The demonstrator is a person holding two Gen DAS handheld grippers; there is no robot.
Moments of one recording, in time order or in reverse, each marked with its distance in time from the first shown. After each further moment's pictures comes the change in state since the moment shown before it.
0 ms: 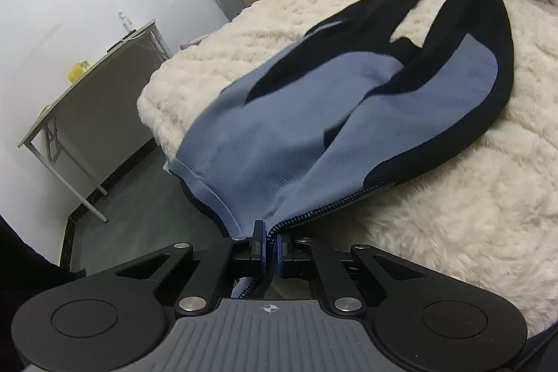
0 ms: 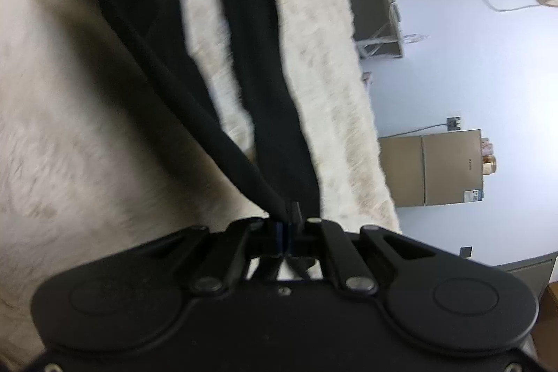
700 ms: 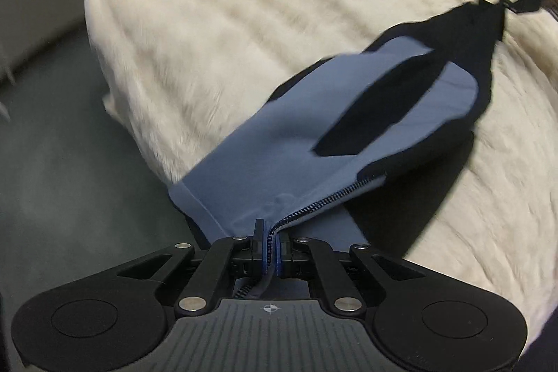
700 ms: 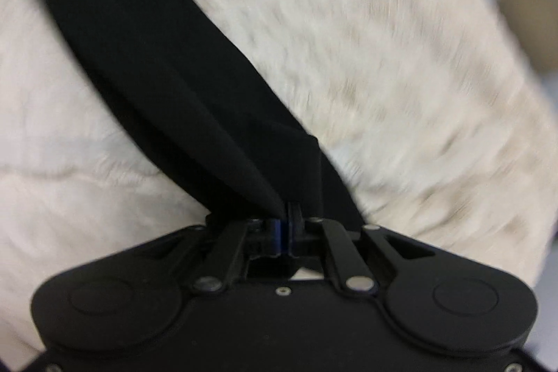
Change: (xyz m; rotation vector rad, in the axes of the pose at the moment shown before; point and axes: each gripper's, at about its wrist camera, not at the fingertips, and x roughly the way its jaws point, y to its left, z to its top) left arm 0.170 0.160 0.109 -0.304 0.424 -0.435; right arm 0.206 -0.160 -0.019 0.446 0.440 0.764
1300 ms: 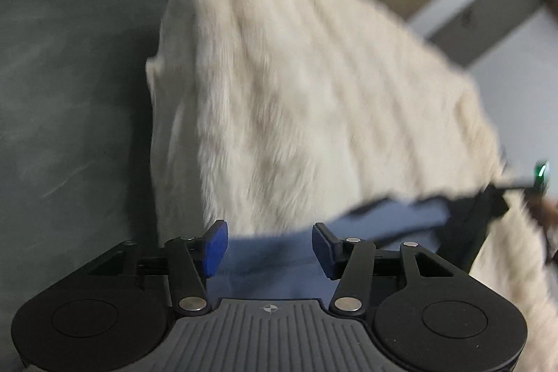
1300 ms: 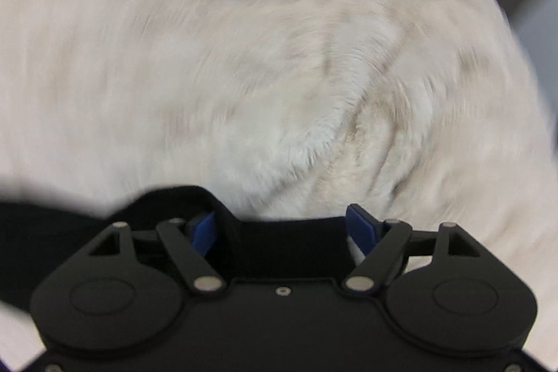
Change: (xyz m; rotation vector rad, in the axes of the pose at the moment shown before) left arm -0.006 0.094 -0.032 -0.614 -0.316 -0.198; right arm 0.008 -0.097 -0.049 0.979 -0.159 -0.056
